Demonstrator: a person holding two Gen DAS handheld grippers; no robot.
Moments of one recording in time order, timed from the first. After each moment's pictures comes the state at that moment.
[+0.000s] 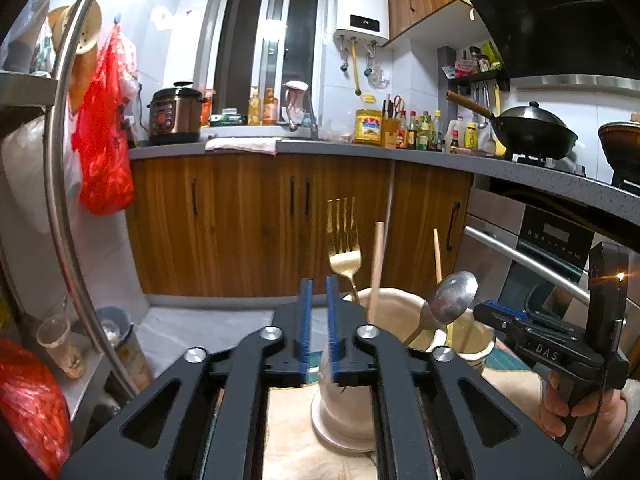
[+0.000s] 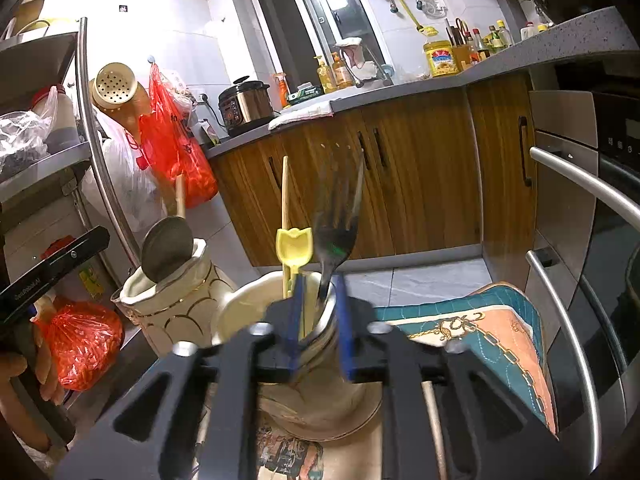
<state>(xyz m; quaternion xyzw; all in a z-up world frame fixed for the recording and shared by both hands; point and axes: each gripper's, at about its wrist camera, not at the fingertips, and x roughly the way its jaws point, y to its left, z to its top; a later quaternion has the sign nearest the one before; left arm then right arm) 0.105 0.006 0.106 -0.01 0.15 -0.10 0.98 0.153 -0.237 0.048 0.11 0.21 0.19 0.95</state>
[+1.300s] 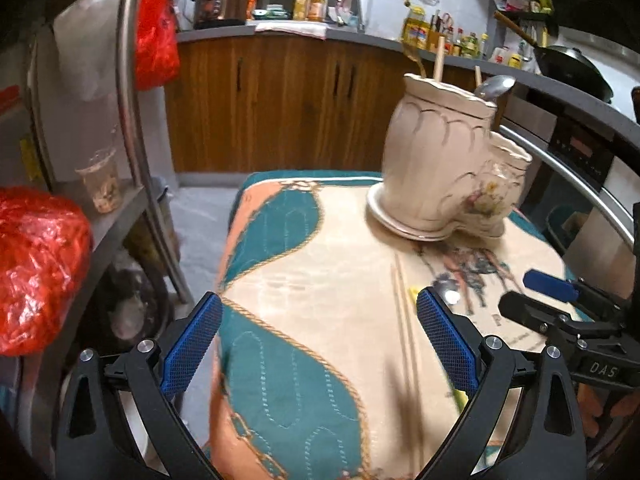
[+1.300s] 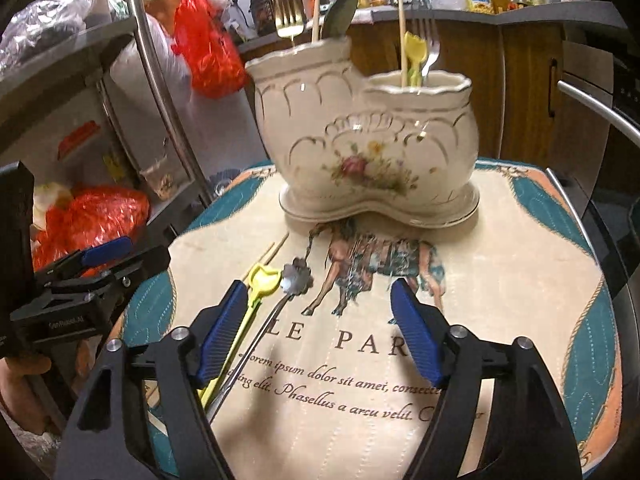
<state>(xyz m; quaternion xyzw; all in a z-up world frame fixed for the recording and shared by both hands) 0.025 0.057 -0.006 -0.04 0.33 -0.03 0.94 0.052 -0.152 -0.010 0.03 0.36 0.22 0.91</state>
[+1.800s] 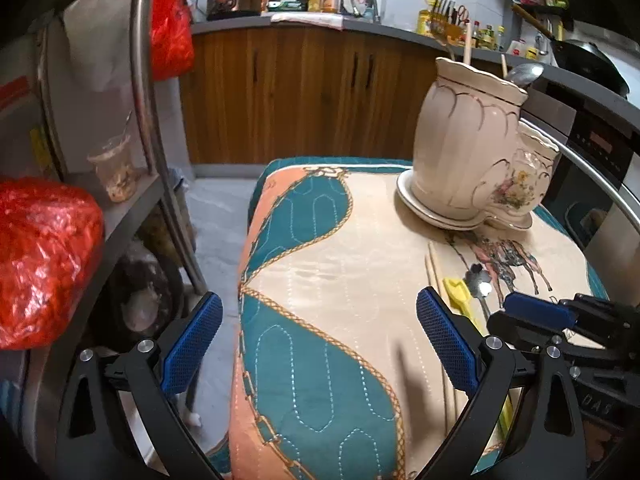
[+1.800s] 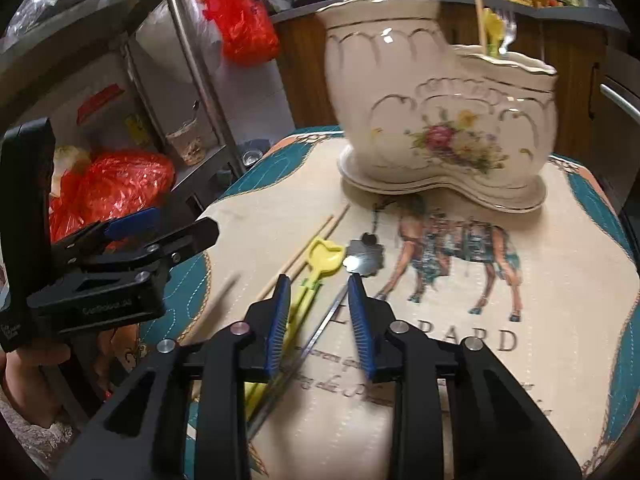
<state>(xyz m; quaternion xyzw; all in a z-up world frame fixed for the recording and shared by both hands) 0.032 0.068 -0.015 -0.04 0.35 -0.01 0.94 0.047 -0.106 -0.020 0.00 0.39 0.27 0.88</state>
